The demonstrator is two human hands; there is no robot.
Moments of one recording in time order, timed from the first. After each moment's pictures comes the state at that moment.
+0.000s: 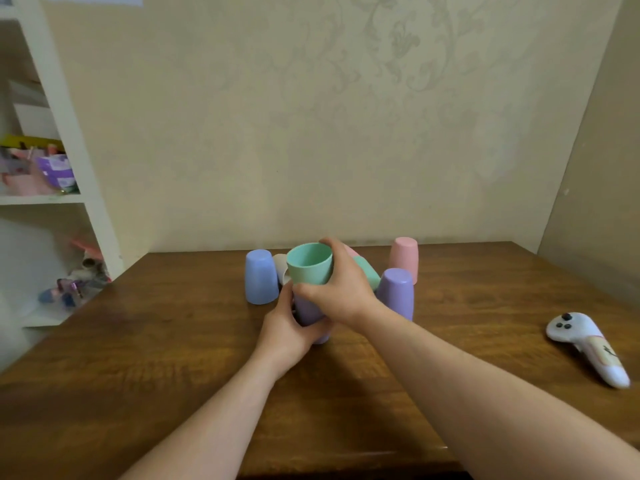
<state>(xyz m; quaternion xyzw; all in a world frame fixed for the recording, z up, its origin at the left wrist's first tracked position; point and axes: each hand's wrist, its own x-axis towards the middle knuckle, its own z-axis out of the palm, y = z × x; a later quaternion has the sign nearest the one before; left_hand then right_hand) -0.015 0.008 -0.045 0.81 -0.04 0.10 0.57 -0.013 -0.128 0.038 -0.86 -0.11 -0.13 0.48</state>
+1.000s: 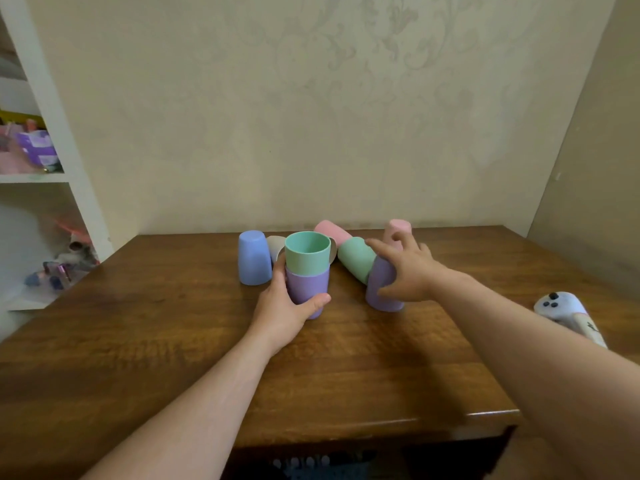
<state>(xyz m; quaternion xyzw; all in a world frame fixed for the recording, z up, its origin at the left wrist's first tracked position) -0.004 0.009 -0.052 0.82 -0.06 0.13 0.55 0.008 -0.252 0.036 -0.99 -0.05 0.00 0.11</state>
